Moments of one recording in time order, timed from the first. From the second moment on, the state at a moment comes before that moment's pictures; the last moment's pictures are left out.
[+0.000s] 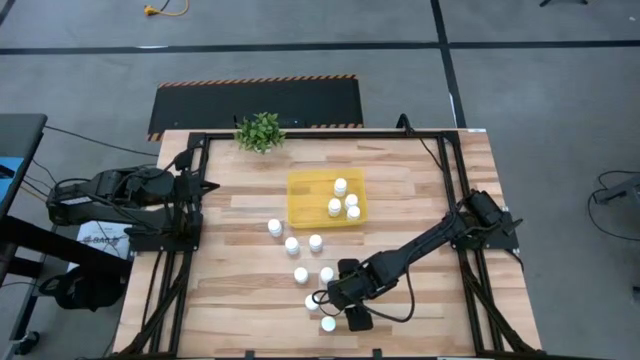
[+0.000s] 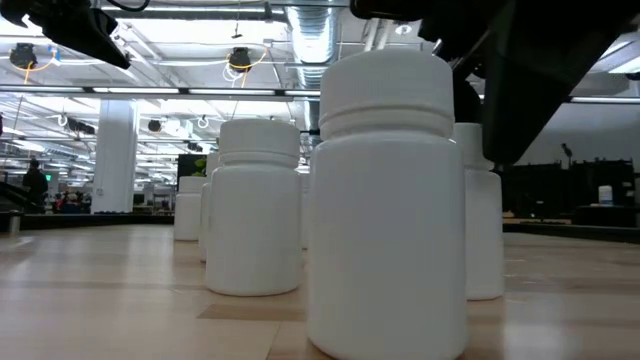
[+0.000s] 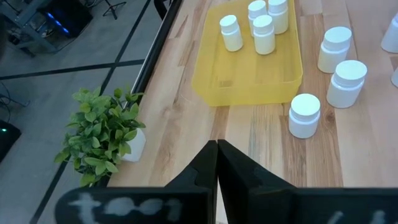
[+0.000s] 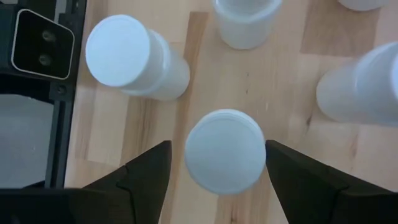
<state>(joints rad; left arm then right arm) 0.00 0.40 0.78 -1.00 -0.38 0.14 0.50 1.98 1.42 -0.59 -0.08 0.34</state>
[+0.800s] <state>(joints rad) 0.00 0.40 0.78 -1.00 -0.38 0.14 0.50 1.98 1.42 -0.56 -0.07 0.34</state>
